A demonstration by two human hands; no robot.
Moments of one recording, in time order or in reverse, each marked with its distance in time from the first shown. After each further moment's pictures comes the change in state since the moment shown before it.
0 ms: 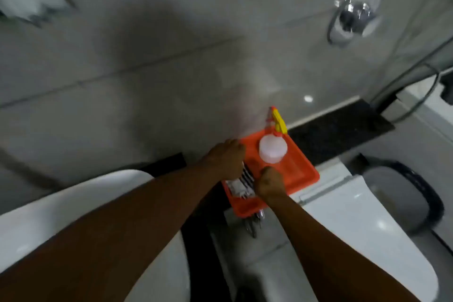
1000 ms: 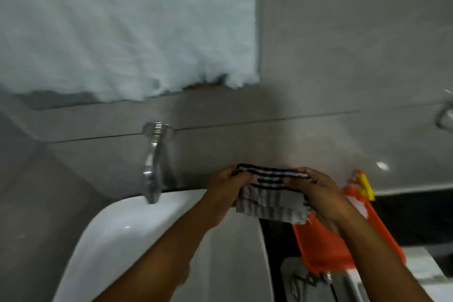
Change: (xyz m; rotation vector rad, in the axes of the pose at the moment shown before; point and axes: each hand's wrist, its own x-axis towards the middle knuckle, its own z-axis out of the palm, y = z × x) left_hand -0.206 -0.082 -0.113 -1.672 0.399 -0.593; right_hand -0.085 -0.158 -0.068 0.853 -0.419 -0.384
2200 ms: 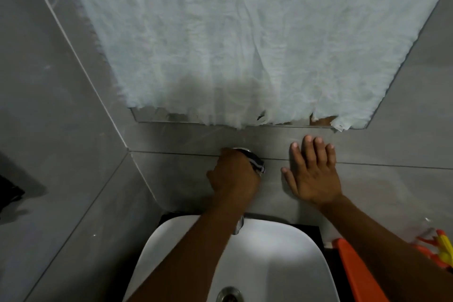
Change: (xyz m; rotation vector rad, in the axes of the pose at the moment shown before) left_hand 0.008 0.087 -0.154 0.825 0.603 0.105; right_hand 0.155 -0.005 0.153 -1.608 0.625 -1.461
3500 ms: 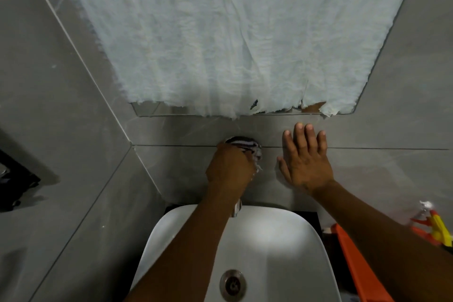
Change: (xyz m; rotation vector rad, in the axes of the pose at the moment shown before) left_hand -0.024 0.014 -0.014 -0.064 -0.173 -0.138; right_hand -0.005 -0.004 -0.003 0.105 -0.181 0.042
